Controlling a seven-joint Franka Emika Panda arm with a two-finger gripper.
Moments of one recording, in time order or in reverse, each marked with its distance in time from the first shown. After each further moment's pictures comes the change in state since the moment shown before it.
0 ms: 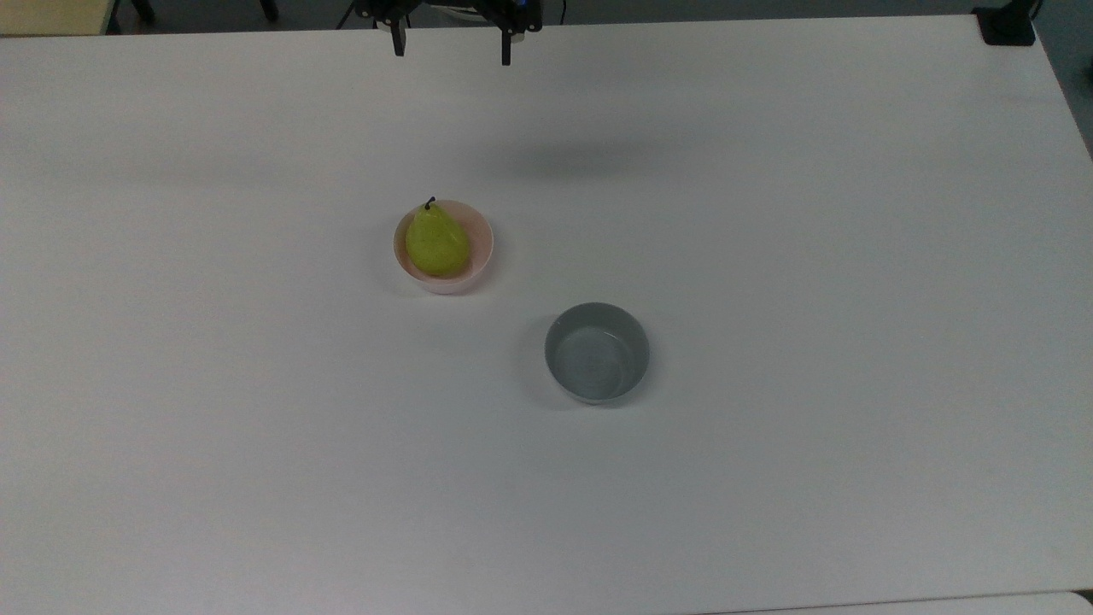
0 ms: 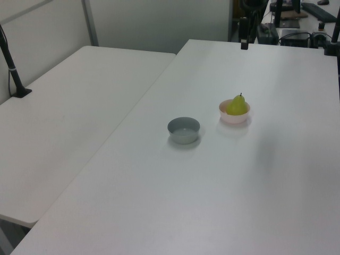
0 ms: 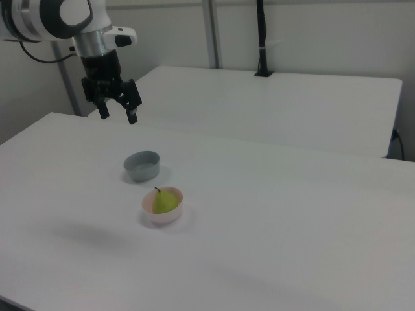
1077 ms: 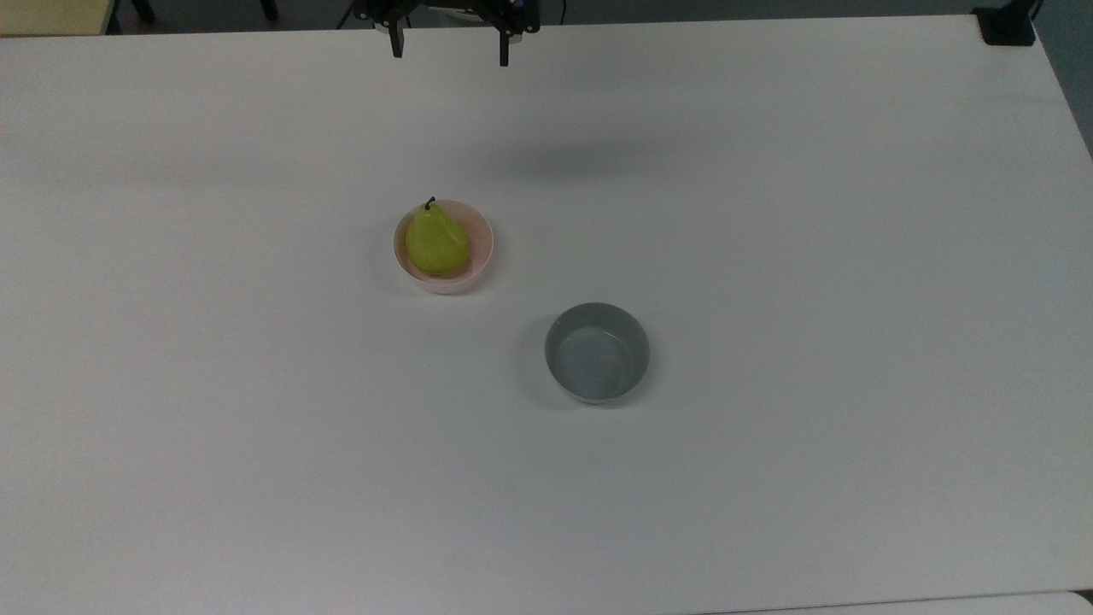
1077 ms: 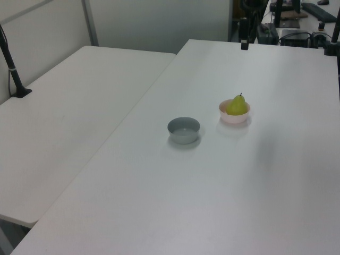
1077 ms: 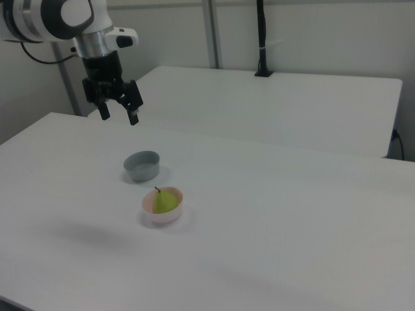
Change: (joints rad) arm 0.000 0.002 -0.004 -0.002 0.000 0.000 -0.013
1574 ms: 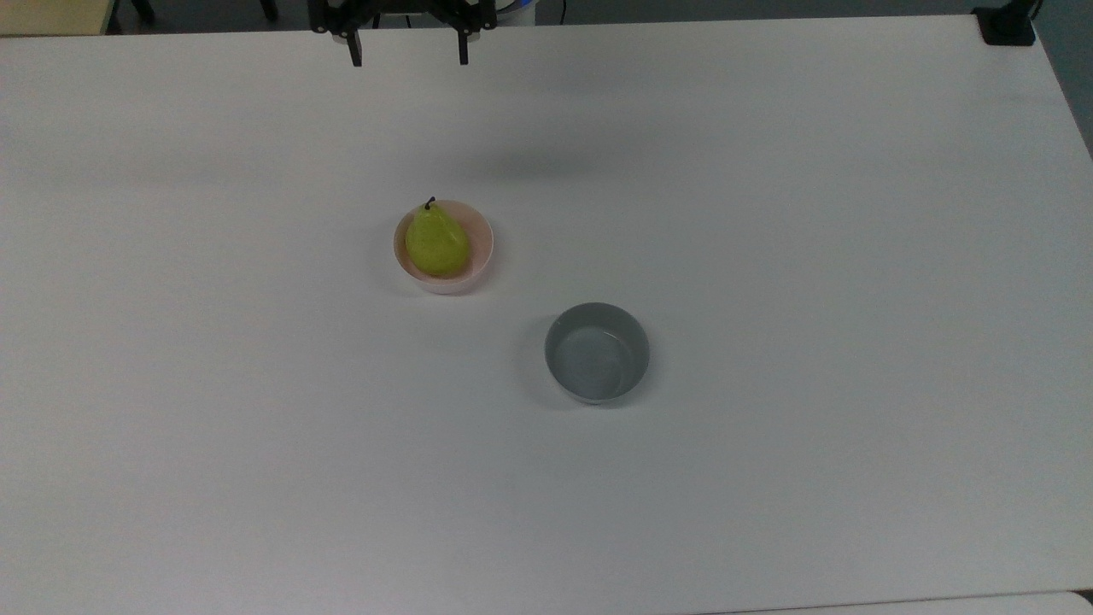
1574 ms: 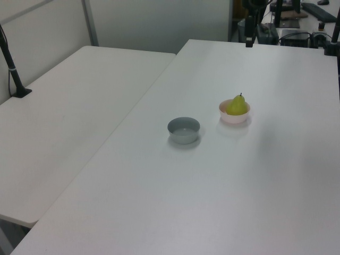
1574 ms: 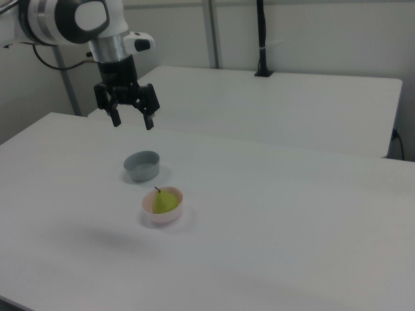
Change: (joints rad) arm -0.061 0.008 -0.008 -0.008 0.000 0.000 -0.196
